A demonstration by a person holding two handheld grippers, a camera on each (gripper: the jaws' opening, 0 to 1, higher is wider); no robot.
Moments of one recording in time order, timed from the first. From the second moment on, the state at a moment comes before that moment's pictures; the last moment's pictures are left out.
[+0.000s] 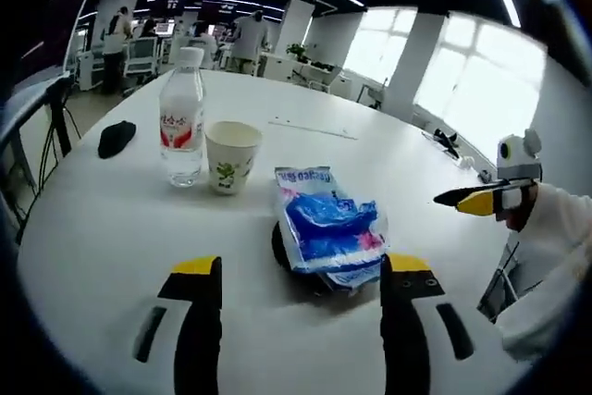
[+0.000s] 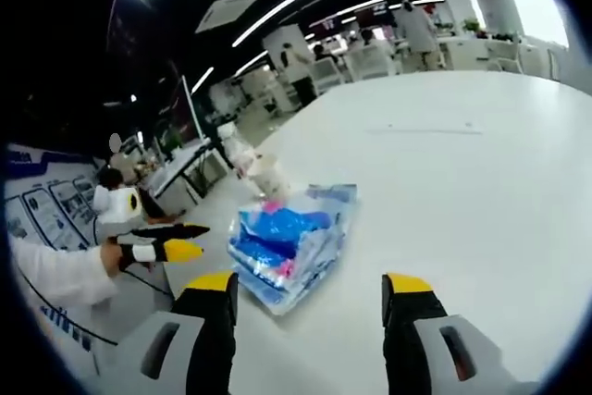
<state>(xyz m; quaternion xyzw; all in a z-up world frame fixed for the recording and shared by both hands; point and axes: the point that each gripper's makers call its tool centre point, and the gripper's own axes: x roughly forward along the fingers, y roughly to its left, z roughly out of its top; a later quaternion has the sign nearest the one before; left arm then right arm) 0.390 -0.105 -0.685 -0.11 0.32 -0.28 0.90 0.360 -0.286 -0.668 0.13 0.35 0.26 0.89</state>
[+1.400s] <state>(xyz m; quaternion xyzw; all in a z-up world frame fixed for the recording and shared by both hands) 0.408 -0.159 -0.670 0.01 0.32 -0.28 0.91 0.397 -0.281 -0.689 0.19 0.35 0.24 0.88</state>
